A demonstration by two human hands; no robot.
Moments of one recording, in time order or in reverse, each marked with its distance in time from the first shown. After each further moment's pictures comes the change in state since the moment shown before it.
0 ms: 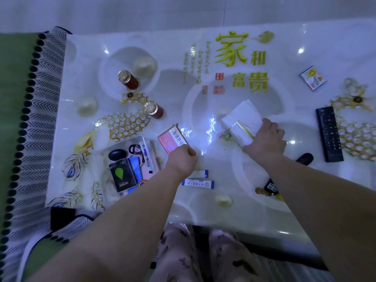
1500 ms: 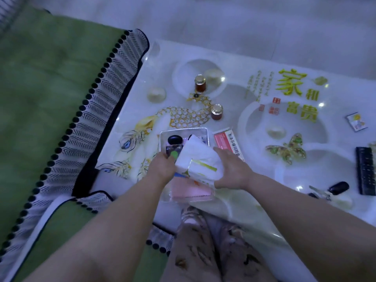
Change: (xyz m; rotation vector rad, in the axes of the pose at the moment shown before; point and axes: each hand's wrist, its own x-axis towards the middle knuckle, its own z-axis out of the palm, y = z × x) left_hand -0.091 -0.151 -0.156 -0.121 0.277 -0.145; right_hand -0.183 -0.151 0.034 -0.100 -0.388 -0.783
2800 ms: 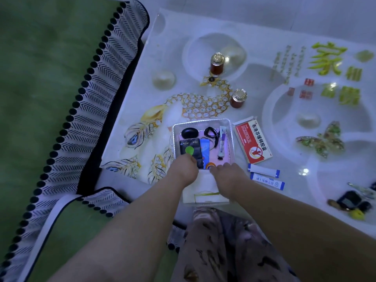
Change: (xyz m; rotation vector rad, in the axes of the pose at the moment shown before) left_hand 0.057 -0.028 0.014 0.273 -0.235 0.150; right_hand 0.068 -0.037 0.087 -0.593 -0.215 -0.073
